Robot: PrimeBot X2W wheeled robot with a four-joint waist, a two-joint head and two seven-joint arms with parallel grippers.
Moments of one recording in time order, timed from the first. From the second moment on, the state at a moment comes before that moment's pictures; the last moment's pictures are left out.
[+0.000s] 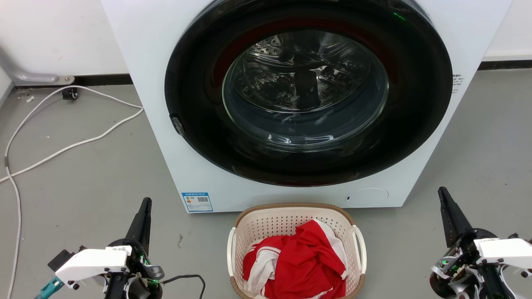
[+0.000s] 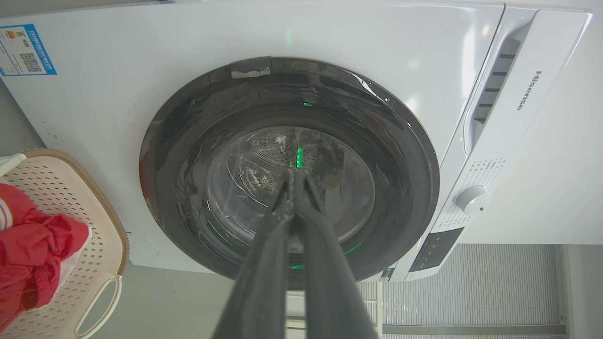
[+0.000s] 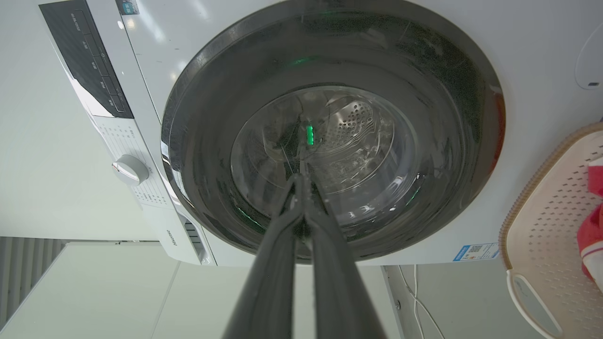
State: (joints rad) left arm -0.10 0.05 0.11 0.25 -1.61 -0.13 0.11; right arm -0.10 -0.05 -0.11 0.24 1.61 0.13 0.12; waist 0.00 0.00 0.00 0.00
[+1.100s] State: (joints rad) left arm -0.07 0.04 0.11 0.28 -1.61 -0.13 0.11; right arm -0.07 -0.05 -0.11 0.28 1.61 0.13 0.11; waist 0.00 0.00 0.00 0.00
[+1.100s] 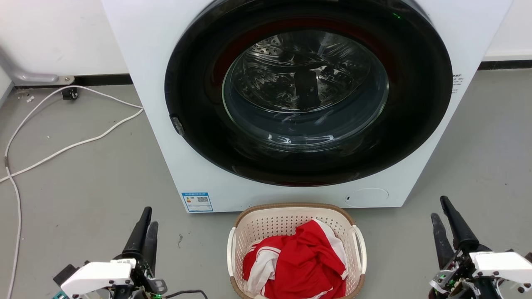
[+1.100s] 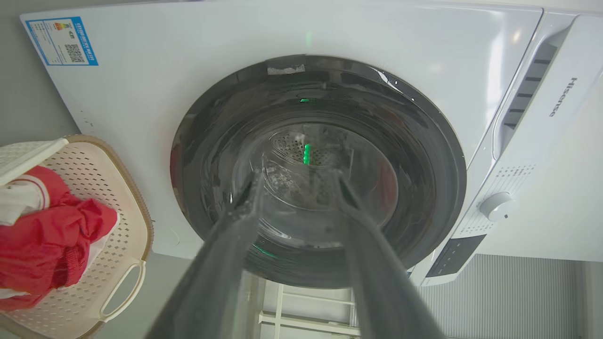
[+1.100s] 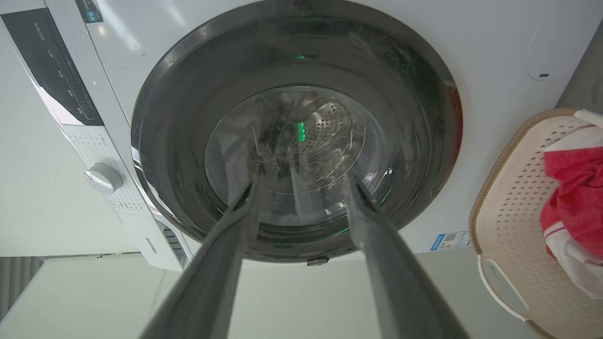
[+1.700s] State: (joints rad) left arm -0.07 0.04 0.11 0.20 -1.37 -0.12 0.03; right arm -0.06 -0.05 -0.09 0.19 1.30 0.13 0.03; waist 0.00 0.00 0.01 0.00
